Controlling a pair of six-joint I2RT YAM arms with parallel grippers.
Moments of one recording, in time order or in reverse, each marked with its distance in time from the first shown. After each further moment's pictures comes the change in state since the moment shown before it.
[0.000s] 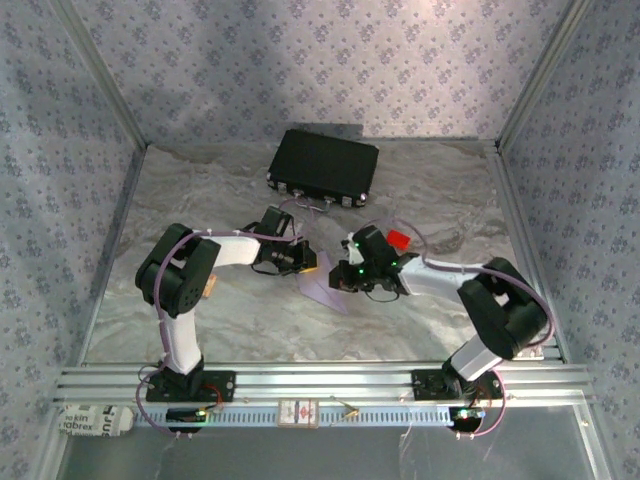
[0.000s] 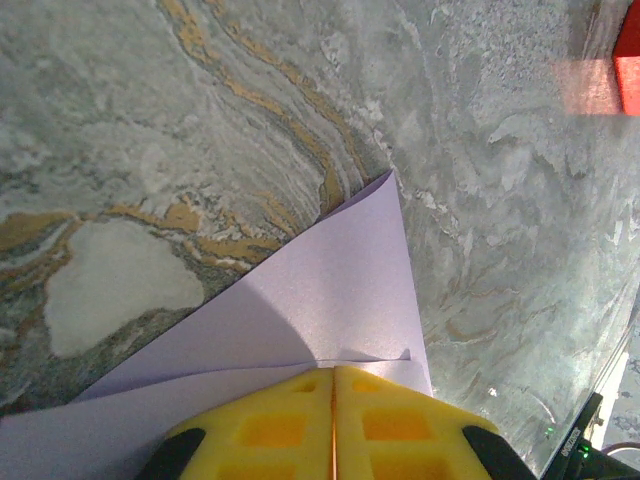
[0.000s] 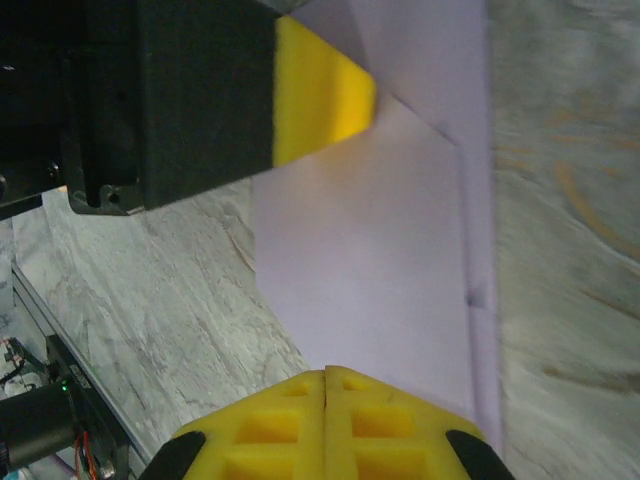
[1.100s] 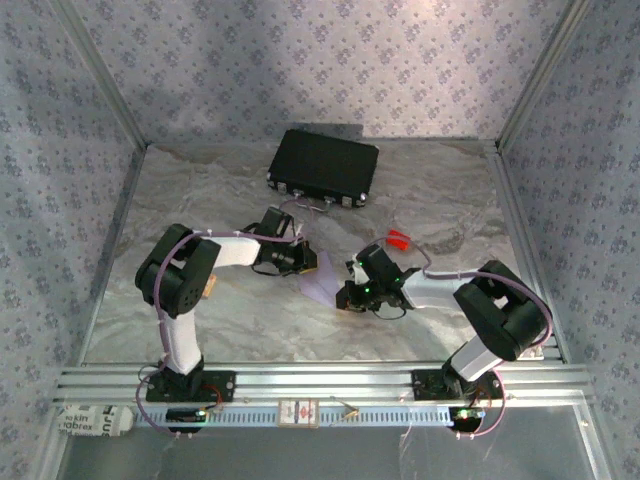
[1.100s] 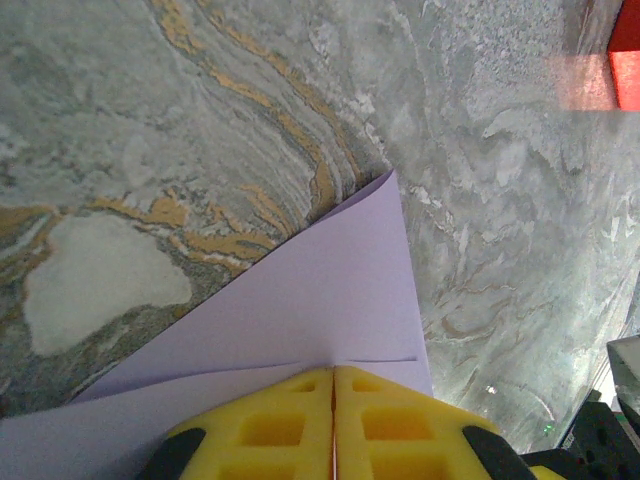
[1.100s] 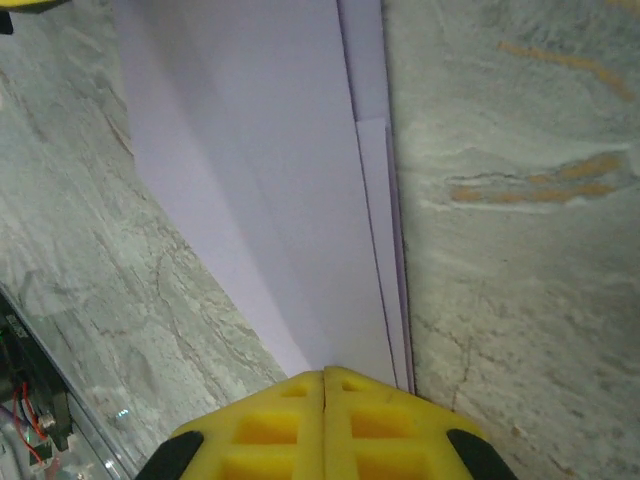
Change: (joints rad) left arm 0.000 -0.003 -0.007 0.013 0.003 0.000; right arm 0.021 -0.027 -0.166 0.043 -0.018 0.002
